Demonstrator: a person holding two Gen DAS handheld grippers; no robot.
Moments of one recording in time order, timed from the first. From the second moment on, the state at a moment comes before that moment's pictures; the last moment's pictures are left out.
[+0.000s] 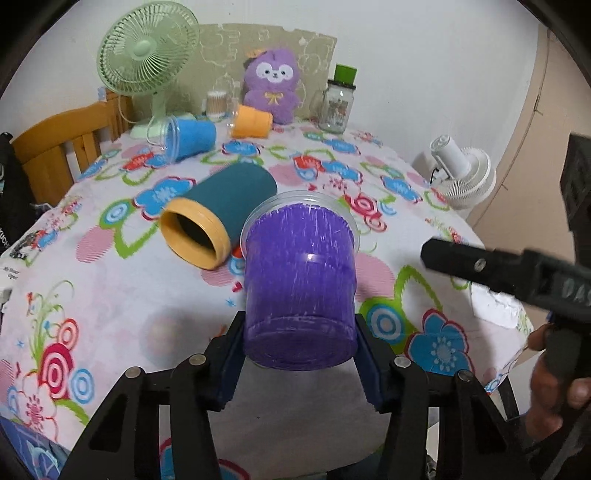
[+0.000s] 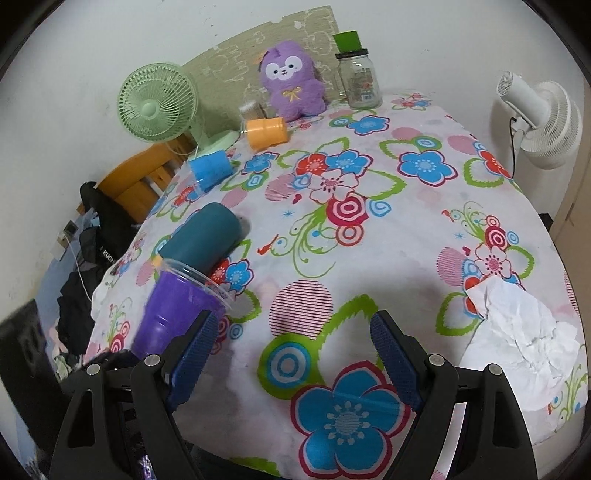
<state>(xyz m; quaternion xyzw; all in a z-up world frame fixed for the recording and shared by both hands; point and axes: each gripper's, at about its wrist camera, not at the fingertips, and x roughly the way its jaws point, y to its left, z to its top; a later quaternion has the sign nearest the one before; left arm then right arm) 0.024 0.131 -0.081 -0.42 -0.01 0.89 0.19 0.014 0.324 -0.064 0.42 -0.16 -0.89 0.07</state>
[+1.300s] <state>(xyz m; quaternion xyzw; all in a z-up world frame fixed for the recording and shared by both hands) 0.035 0.112 -0.043 -0.39 -0.01 0.90 0.19 0.014 0.312 -0.061 0.42 -0.15 -0.89 0.08</state>
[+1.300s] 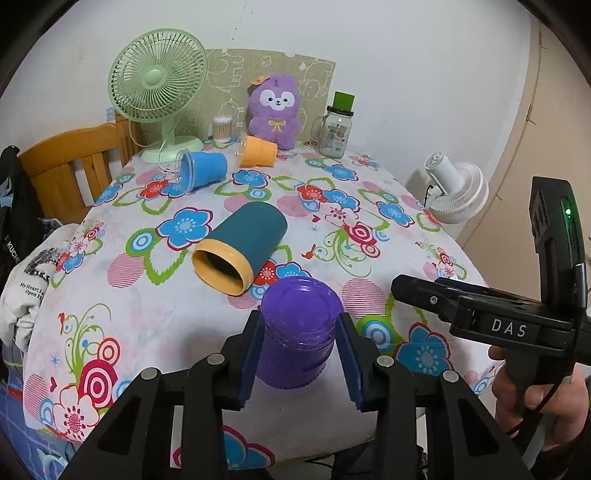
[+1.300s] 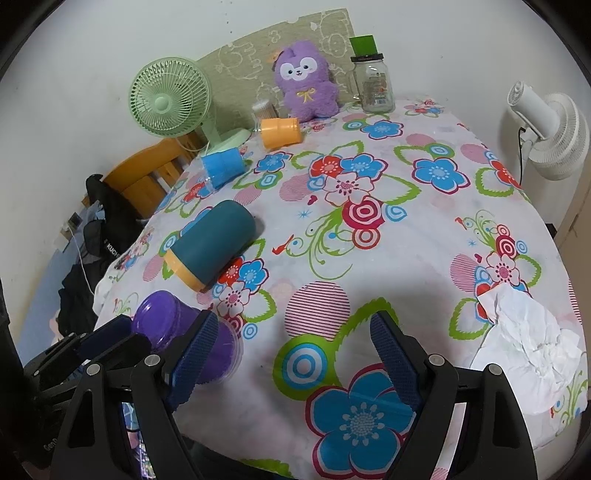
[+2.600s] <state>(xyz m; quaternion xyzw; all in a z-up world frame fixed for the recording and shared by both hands) 0.034 0.113 -0.022 -0.38 -0.01 0.91 0.19 0.020 0.304 -0.052 0.41 -0.13 -0.90 0.08</state>
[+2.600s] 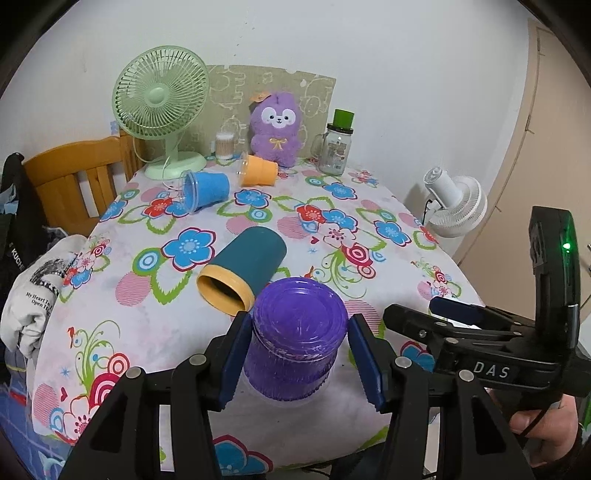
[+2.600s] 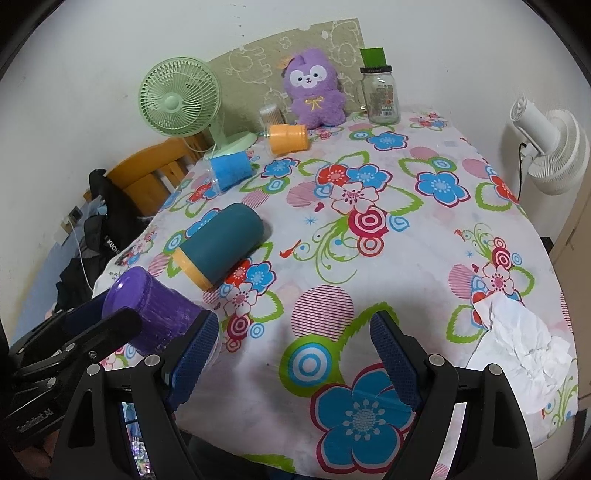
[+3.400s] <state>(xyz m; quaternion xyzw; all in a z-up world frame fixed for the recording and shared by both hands) 0.030 0.104 -0.022 -0.38 -0.03 0.91 0.17 0.018 0.298 -0.048 0.41 -0.12 -0.90 0.08</state>
